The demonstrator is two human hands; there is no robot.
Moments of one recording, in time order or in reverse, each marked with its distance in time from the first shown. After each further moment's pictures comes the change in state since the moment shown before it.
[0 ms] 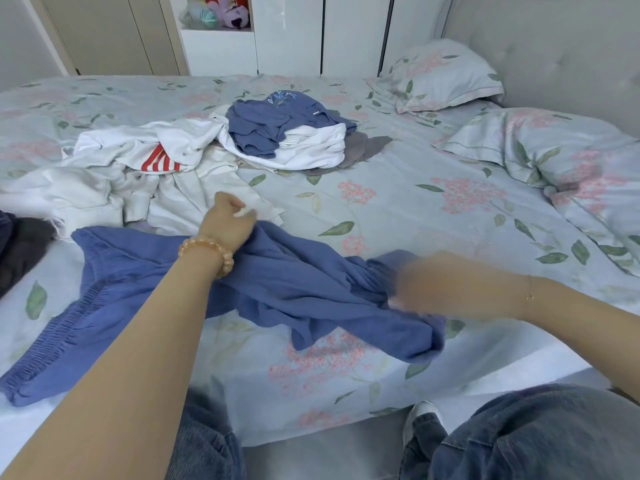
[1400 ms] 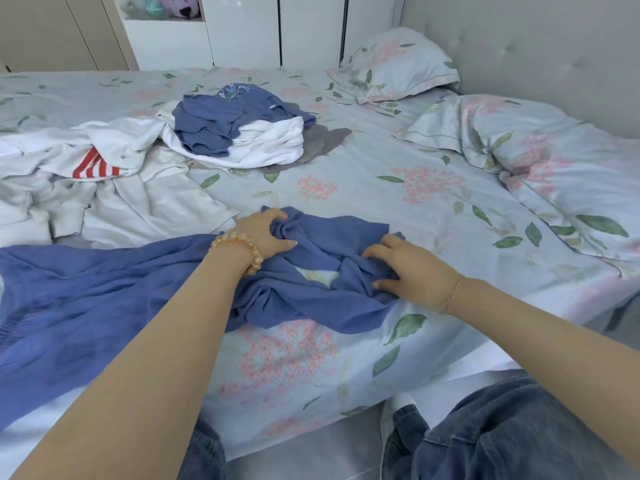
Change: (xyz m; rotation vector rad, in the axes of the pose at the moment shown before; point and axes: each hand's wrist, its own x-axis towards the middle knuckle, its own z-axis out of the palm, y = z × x) left_hand 0.015 0.040 0.097 0.300 -0.430 0.297; right_hand 0.021 0.061 0.010 -0.427 0.165 0.166
